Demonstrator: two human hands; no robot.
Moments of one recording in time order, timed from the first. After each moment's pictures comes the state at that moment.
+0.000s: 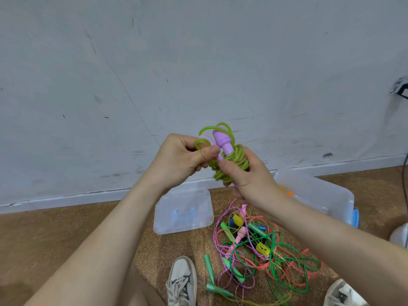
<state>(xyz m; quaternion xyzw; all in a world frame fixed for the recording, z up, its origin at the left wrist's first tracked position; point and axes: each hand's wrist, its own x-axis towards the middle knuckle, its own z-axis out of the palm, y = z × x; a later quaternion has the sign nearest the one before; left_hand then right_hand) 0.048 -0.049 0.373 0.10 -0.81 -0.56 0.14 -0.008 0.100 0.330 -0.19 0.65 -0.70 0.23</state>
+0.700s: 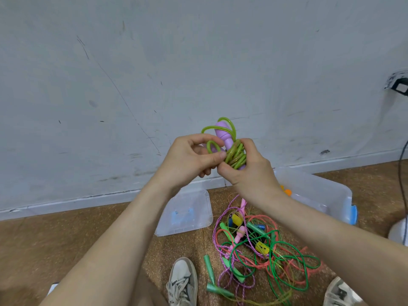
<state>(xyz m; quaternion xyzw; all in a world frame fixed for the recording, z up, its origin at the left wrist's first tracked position) 0.031 -0.032 0.365 0.10 -0.79 -0.59 0.12 -0.025 0.104 0.318 -0.21 0.81 -0.55 0.05</state>
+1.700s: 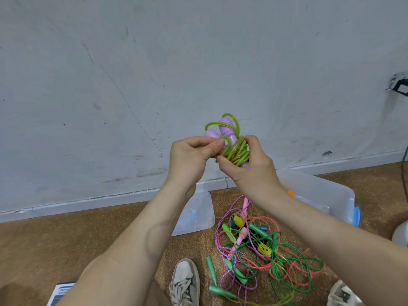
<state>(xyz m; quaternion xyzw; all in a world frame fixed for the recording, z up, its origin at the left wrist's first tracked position) 0.022 -0.012 0.364 0.20 -0.68 -0.67 0.23 -0.030 0.102 0.318 -0.20 0.79 -0.58 0.03</state>
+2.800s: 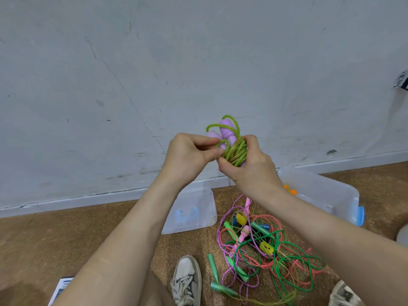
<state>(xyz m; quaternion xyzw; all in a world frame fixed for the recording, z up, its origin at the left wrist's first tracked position) 0.031 -0.032 0.366 0.19 -0.82 -0.51 0.18 -0.031 0.097 0.318 -0.22 0.84 -0.50 0.01</state>
